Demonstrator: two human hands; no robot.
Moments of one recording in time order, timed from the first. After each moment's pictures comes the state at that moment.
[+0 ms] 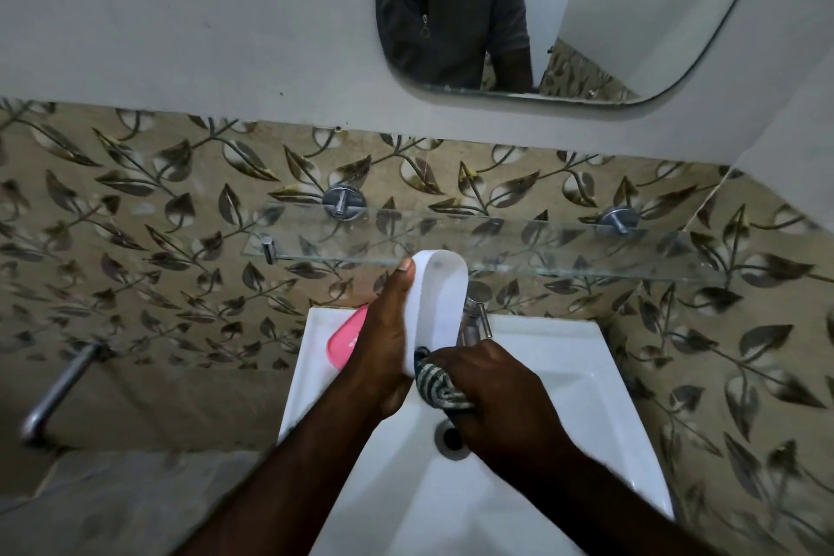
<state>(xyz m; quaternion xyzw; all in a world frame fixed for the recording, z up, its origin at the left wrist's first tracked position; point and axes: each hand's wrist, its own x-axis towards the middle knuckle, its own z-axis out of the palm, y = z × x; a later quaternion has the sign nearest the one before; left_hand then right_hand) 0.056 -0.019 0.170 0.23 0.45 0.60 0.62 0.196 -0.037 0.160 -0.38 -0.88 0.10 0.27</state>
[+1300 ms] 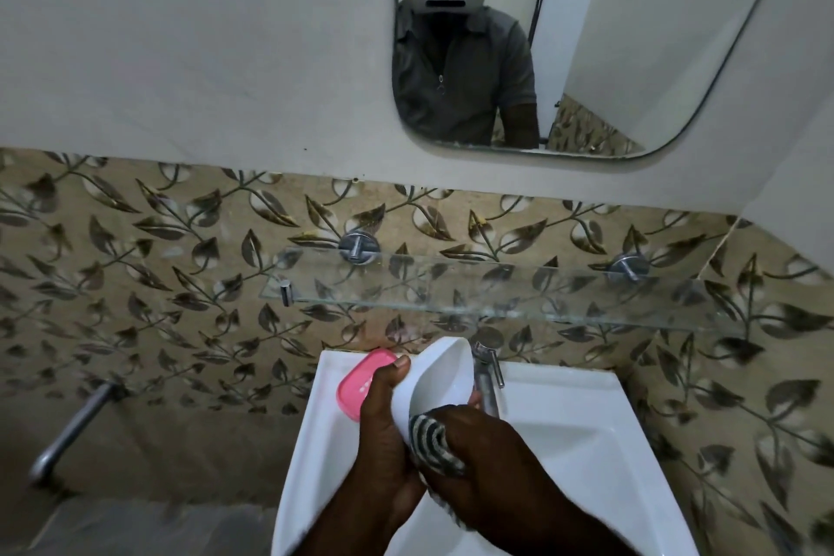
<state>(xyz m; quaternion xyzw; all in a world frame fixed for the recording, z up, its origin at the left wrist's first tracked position) 0.070 -0.051 0.156 0.03 0.28 0.65 0.70 0.189 -0.032 0.147 -0.32 -0.86 0.27 0.27</state>
